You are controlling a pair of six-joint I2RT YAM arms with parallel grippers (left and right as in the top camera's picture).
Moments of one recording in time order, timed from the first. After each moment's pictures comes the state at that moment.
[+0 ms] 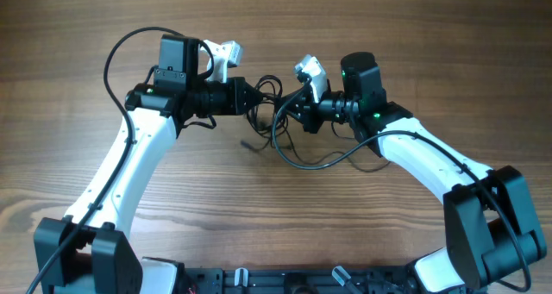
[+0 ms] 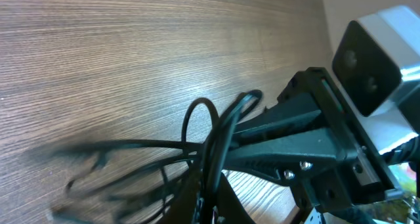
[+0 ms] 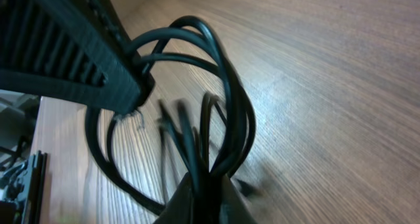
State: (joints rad) left arm -0.20 1.55 1.17 -0.58 0.70 -0.25; right arm 0.39 1.68 0.95 0.11 -0.78 -0.01
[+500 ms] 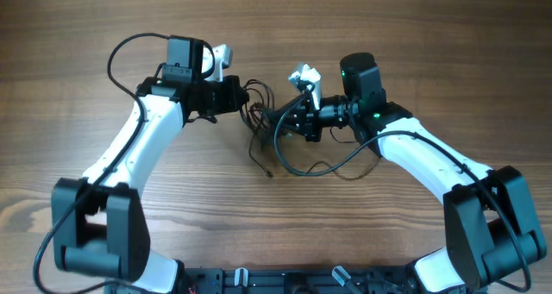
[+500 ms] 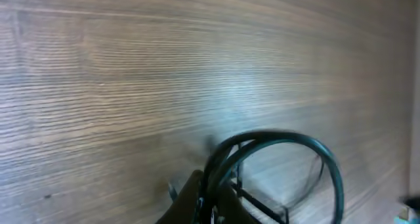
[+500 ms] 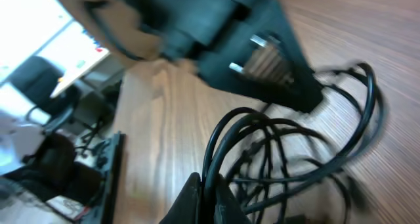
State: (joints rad) left arm -0.18 1.69 1.17 -0.54 0.50 -0.33; right arm 0.39 1.68 0.95 0.10 -1.08 -0.01
